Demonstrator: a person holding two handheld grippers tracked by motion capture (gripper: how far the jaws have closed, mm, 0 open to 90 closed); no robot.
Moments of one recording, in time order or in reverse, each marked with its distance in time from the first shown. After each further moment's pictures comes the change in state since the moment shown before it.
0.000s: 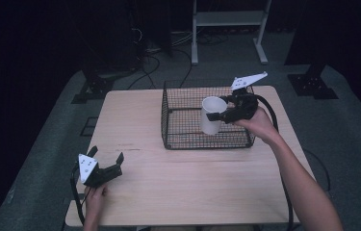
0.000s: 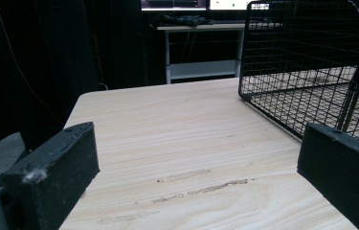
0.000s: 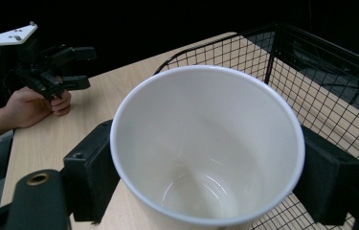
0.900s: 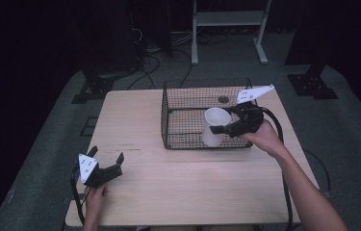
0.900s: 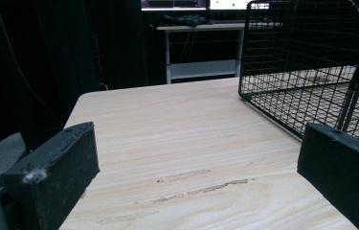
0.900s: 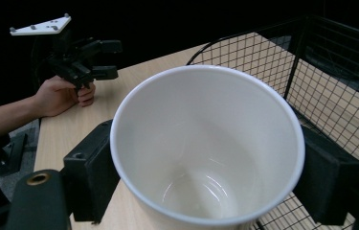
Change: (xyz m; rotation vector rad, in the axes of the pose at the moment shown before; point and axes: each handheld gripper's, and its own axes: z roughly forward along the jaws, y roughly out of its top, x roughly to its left) left arm 0.000 0.000 0.000 -0.002 0.001 0.001; right arm 0.029 -0.020 -0.014 -0.024 0.032 -0.023
